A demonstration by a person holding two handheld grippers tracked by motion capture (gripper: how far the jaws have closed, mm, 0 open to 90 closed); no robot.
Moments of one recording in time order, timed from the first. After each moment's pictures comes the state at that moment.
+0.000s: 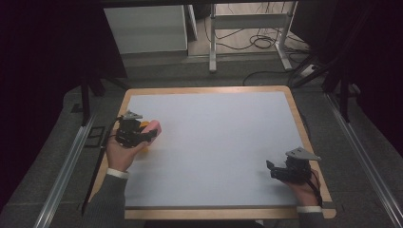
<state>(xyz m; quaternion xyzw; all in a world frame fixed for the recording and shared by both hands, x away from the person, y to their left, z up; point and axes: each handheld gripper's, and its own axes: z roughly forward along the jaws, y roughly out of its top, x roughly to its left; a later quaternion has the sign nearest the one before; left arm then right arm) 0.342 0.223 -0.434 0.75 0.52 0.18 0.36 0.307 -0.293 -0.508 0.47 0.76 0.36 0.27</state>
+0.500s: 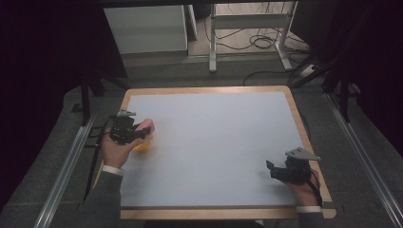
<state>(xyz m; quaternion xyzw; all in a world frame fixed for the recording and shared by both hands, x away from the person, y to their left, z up) 0.351 0.243 -0.437 0.74 0.54 0.18 0.35 0.308 -0.293 -0.509 0.47 0.76 0.36 0.27</state>
